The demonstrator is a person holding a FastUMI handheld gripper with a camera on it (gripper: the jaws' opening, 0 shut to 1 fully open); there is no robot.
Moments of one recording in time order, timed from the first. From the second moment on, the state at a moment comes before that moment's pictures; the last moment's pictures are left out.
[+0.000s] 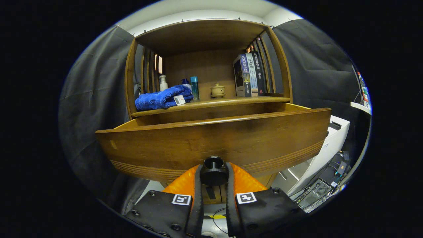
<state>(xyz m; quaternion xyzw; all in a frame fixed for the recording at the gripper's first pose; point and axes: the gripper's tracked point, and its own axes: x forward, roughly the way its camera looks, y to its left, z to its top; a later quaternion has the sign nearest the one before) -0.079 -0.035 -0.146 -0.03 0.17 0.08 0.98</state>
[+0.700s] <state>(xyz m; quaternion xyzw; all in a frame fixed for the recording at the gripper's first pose) -0.120 -0.044 -0.146 -0.03 0.18 0.07 0.98</state>
